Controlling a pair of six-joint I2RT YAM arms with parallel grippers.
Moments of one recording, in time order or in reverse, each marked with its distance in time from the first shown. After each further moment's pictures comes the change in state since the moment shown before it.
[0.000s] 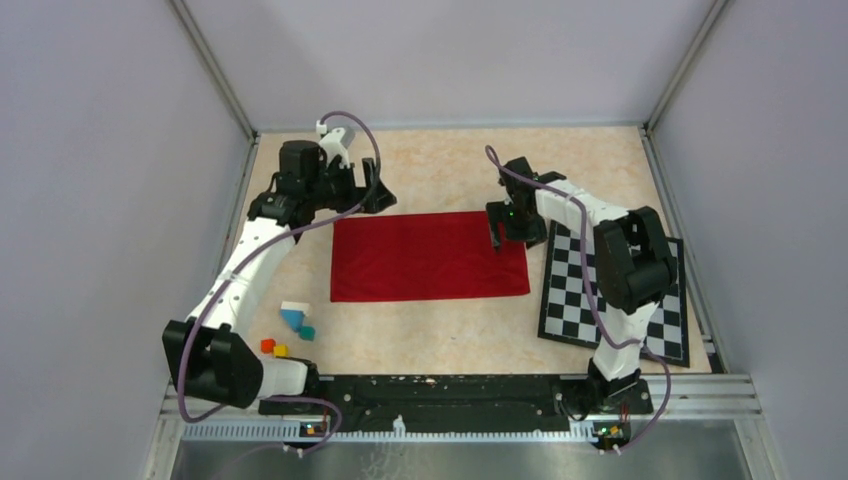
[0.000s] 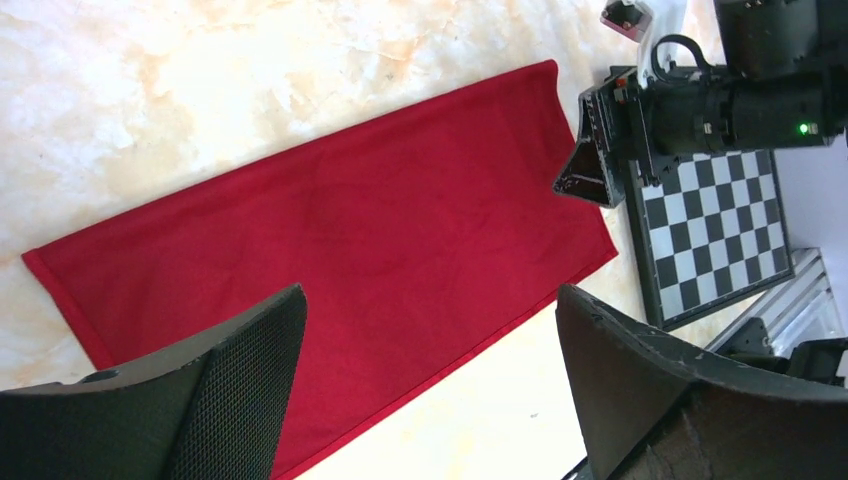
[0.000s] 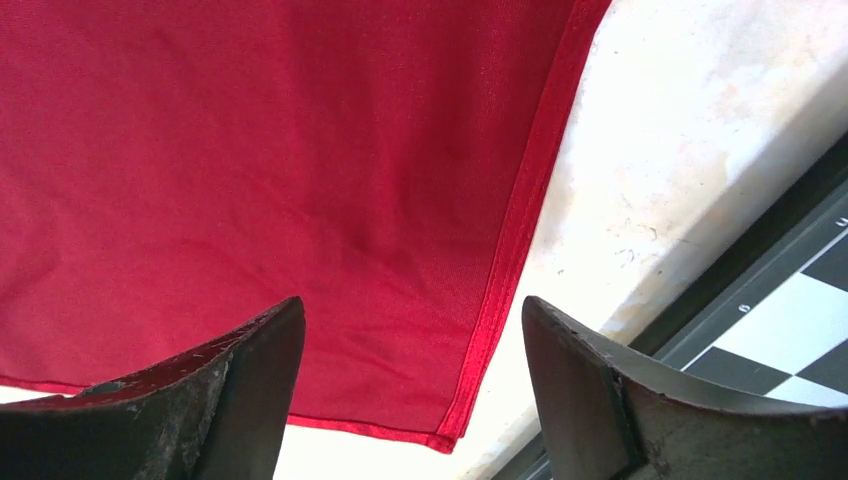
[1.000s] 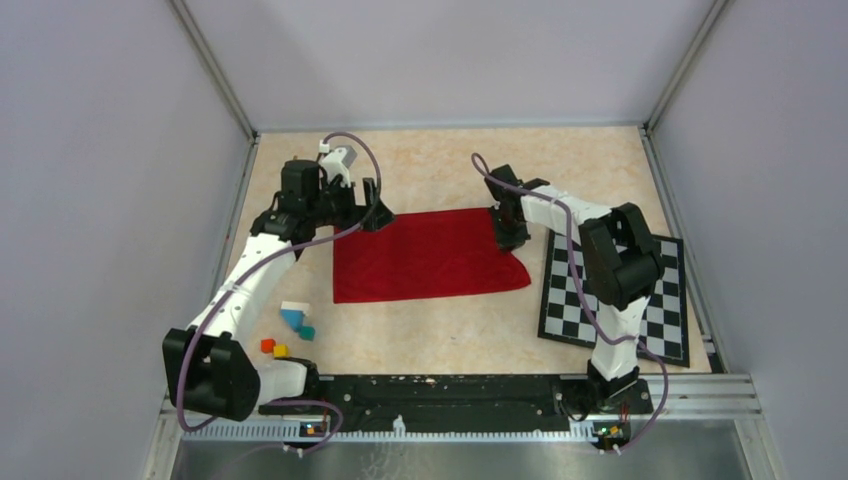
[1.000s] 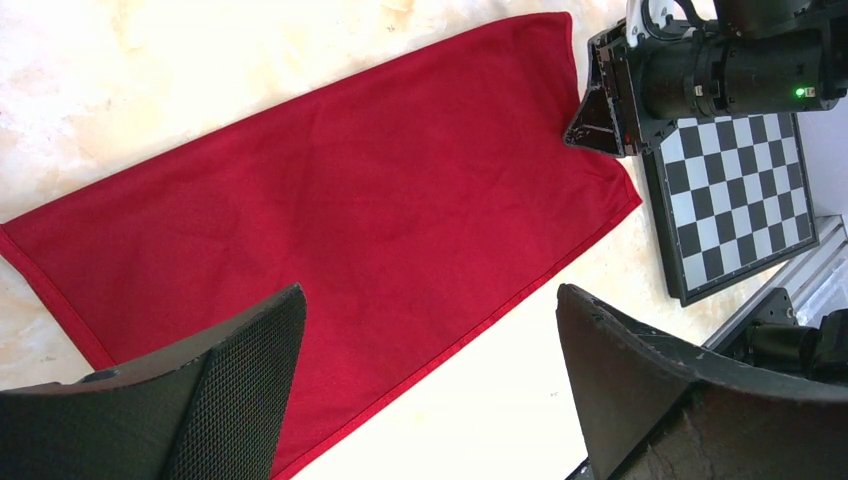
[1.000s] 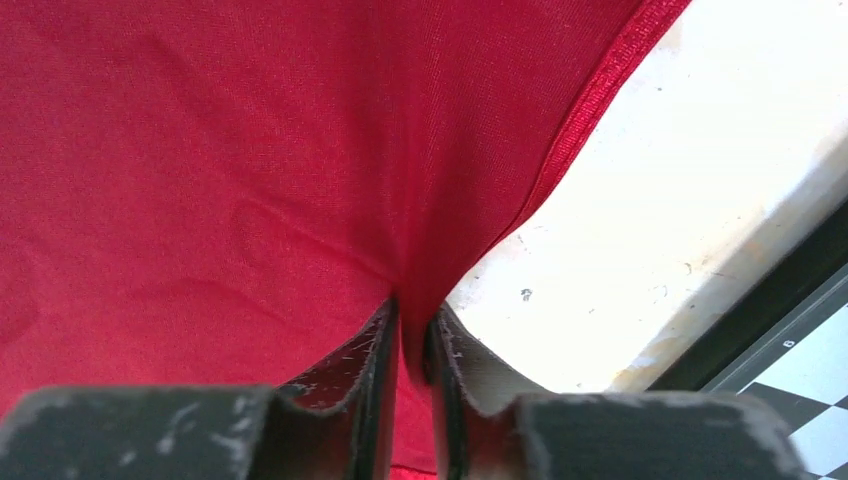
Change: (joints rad) left arm 0.001 -0.077 -0.177 0.080 0.036 0.044; right arm 0.057 0.075 -0.001 0.051 0.102 0.036
